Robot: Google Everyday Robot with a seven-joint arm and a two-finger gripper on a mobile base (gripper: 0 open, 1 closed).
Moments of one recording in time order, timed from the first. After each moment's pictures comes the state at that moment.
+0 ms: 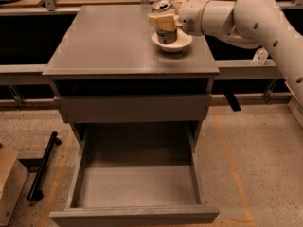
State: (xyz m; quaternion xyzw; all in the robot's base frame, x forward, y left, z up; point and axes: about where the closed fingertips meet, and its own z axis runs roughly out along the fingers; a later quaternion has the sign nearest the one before) arm 0.741 -0.035 1.000 -0.40 0.64 0.25 0.61
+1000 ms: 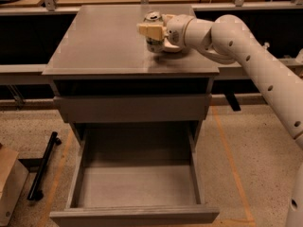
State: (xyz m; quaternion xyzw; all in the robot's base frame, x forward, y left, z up) arm 0.787 -0.011 0.955 -0.32 0.65 0.29 0.62
